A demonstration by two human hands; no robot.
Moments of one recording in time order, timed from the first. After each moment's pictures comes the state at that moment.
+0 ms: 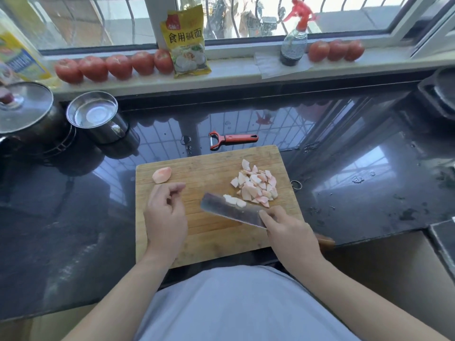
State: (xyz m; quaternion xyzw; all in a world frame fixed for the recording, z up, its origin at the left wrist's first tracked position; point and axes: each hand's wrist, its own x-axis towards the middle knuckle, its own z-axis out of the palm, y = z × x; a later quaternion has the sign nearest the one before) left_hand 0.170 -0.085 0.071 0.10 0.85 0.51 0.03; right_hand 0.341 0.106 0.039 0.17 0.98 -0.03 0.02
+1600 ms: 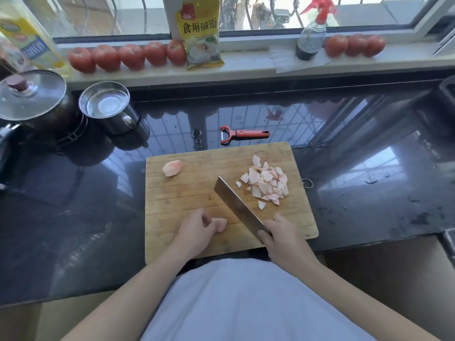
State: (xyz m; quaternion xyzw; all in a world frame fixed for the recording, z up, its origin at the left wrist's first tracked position) left_hand 0.173 -0.094 0.003 0.12 0.88 0.28 0.37; right_hand 0.325 0.077 0.043 0.30 0.88 -0.33 0.13
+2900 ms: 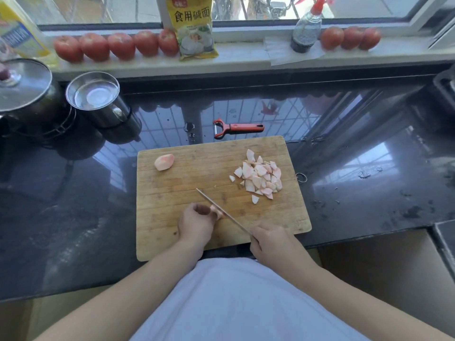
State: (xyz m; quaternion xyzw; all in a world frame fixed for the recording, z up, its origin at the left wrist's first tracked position) left_hand 0.196 -0.061 -0.004 -0.14 0.81 0.46 0.33; right_hand 0.341 0.070 0.025 0.15 0.97 -0.21 0.03
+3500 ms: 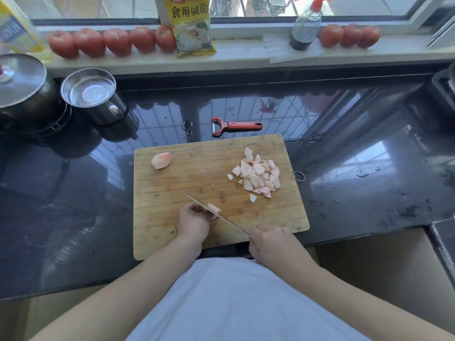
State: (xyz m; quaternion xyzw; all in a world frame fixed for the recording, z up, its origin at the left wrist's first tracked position) left_hand 0.195 -0.059 -0.004 -0.17 0.76 0.51 0.37; right_hand 0.344 0.073 0.029 0.09 0.98 -0.17 0.01
